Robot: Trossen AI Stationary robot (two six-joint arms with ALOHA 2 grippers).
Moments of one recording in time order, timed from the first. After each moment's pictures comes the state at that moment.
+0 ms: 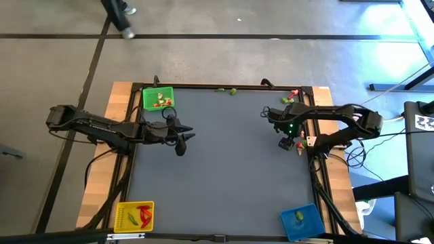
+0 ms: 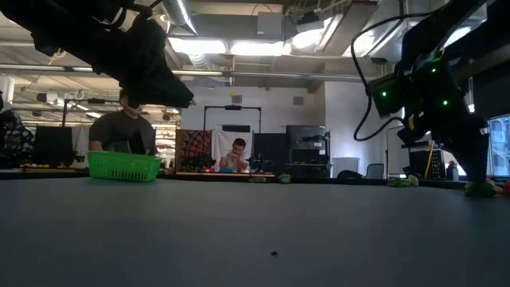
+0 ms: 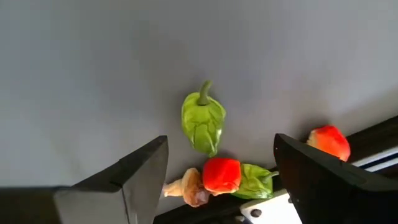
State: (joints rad) left arm -0.02 1.05 0.42 0.18 -0.38 -0.37; right arm -0.46 1.39 0.69 -1.12 -0.01 0.13
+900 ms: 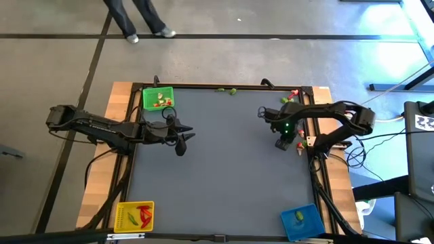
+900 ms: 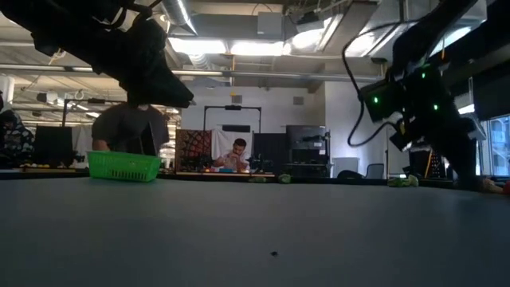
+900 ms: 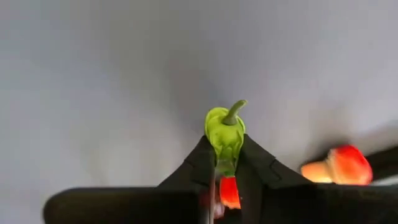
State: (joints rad) left arm -0.02 1.05 0.42 0.18 -0.39 -0.37; right arm -0.46 1.48 0.72 -1.08 -0.07 0.13
